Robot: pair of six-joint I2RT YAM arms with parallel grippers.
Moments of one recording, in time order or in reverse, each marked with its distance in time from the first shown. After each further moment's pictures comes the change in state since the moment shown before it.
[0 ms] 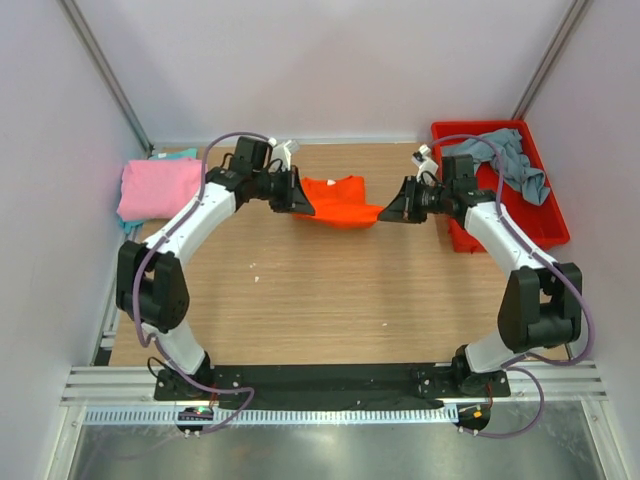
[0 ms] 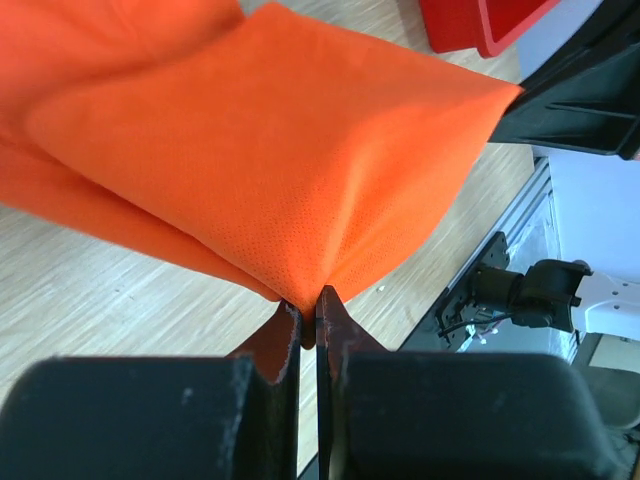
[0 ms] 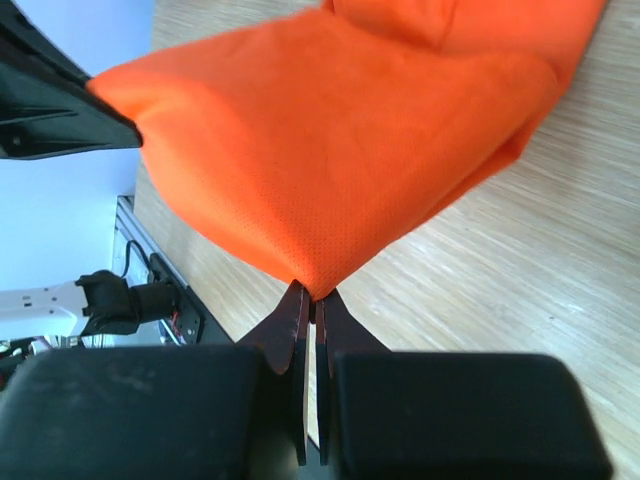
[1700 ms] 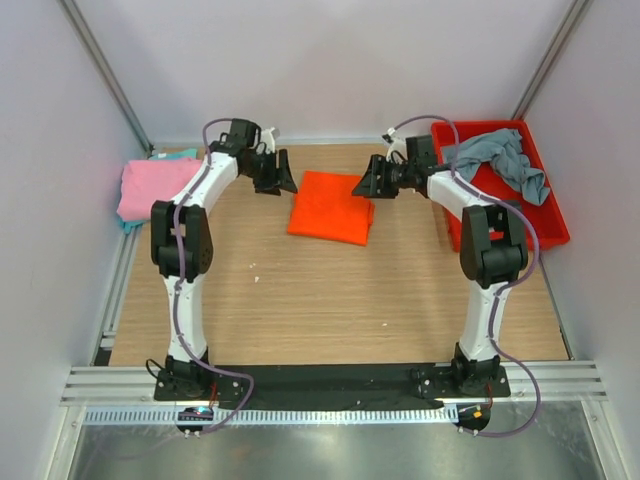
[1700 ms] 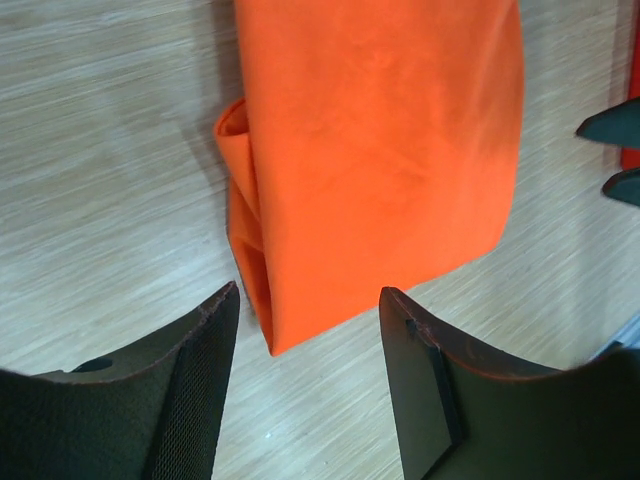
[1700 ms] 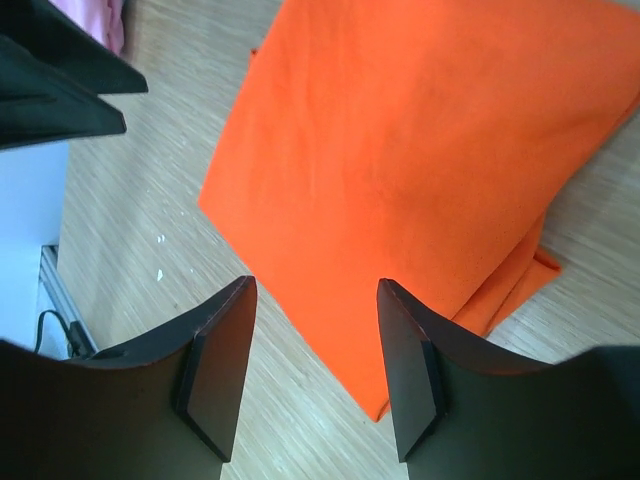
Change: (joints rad) left arm 0.148 0.420 0.429 -0.174 -0.161 0.143; right arm 0.072 0.478 0.378 0.162 0.077 -0.050
